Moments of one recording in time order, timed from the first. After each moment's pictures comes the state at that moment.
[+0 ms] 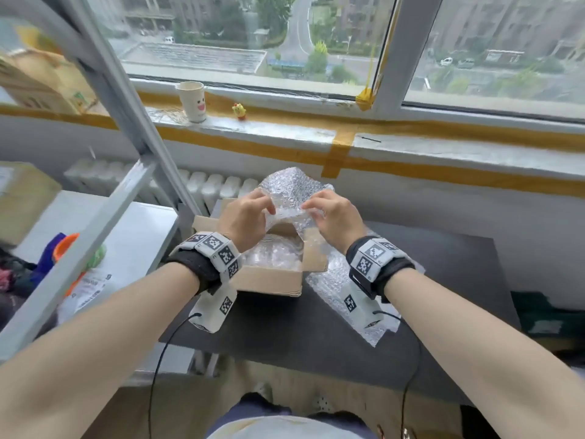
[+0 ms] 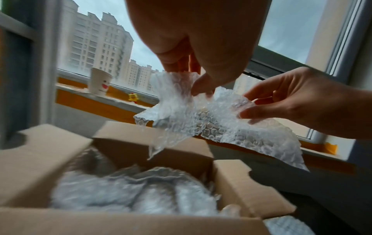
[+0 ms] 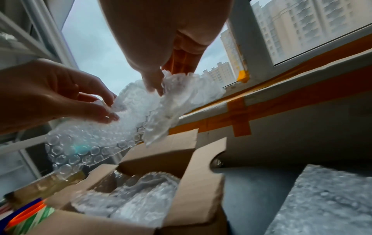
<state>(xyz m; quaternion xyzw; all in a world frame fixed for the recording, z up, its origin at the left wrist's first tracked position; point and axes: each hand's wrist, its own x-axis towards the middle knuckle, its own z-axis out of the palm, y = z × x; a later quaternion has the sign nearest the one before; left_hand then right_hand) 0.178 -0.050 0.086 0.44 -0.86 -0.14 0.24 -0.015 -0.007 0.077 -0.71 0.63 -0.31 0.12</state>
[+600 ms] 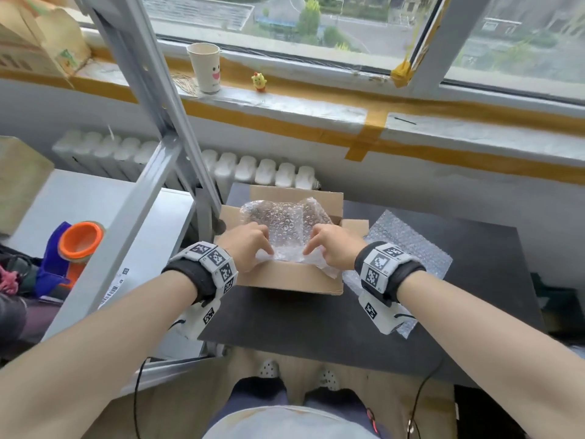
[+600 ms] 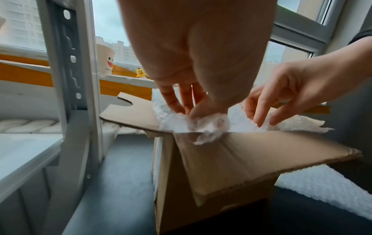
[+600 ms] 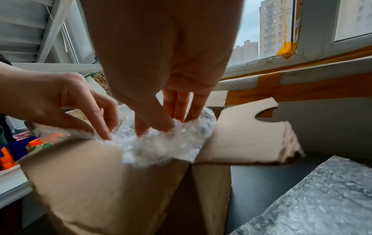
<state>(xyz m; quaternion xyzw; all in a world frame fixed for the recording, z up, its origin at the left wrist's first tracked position) 0.267 -0.076 0.035 0.39 -0.90 -0.20 -0.09 0.055 -0.024 0.046 -0.74 0.61 0.06 0.28</state>
